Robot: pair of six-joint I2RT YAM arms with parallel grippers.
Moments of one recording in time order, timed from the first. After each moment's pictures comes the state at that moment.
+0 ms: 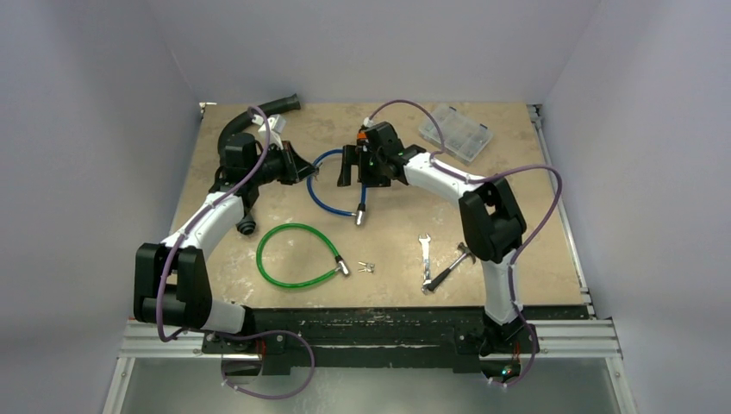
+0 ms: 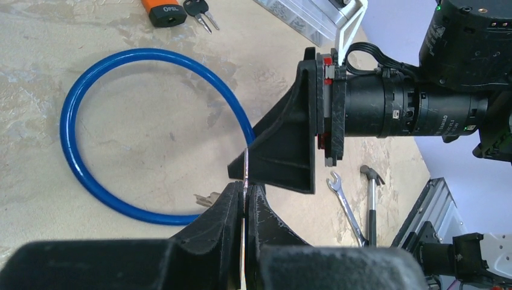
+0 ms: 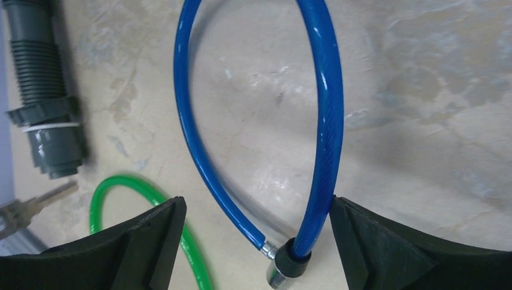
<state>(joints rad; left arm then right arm) -0.11 1.42 0.91 0.11 0.65 -0.40 0.62 2.06 1.61 -0.36 -0.13 0.55</state>
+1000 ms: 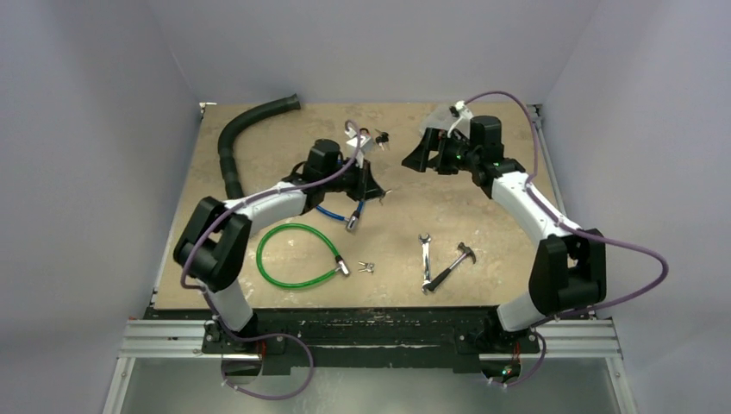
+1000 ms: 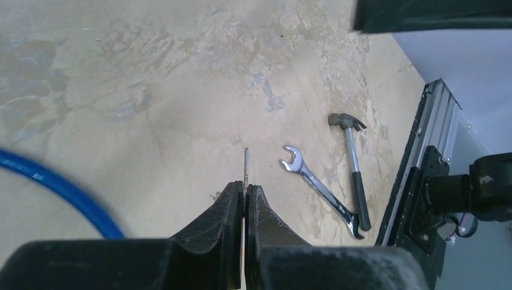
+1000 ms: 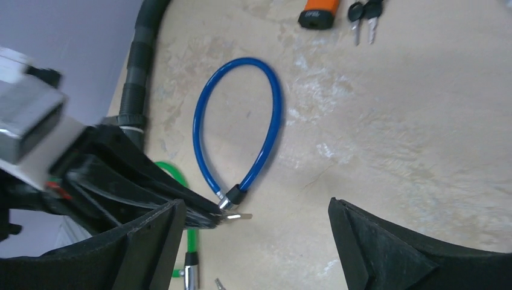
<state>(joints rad) -0.51 1.69 1.06 0.17 0.58 -0.30 0.22 1.54 1.15 -0.16 -0.52 0.41</state>
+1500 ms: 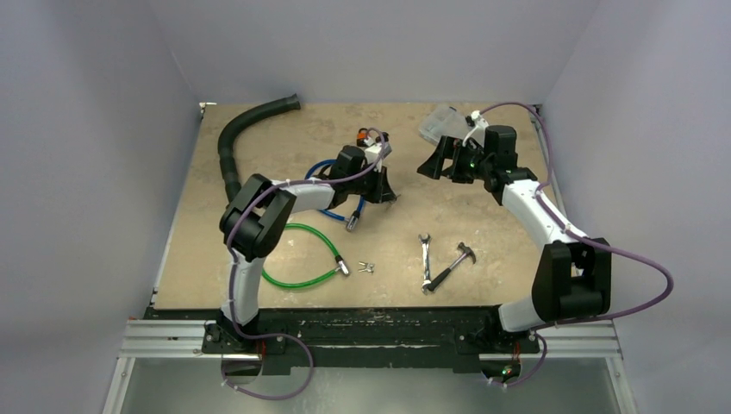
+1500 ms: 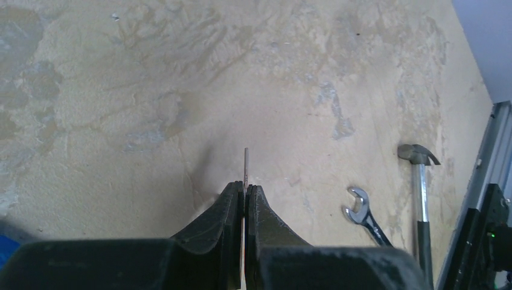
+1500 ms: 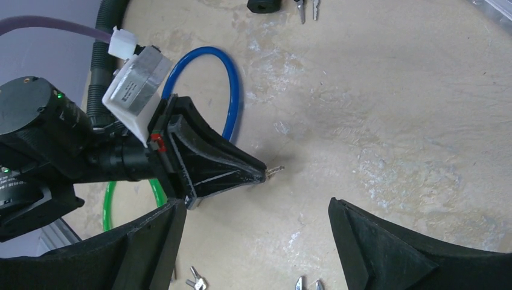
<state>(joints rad) -0.59 2.07 1.27 0.25 0.48 -0.36 0.11 1.46 1.05 -0.18 -0.52 0.37</state>
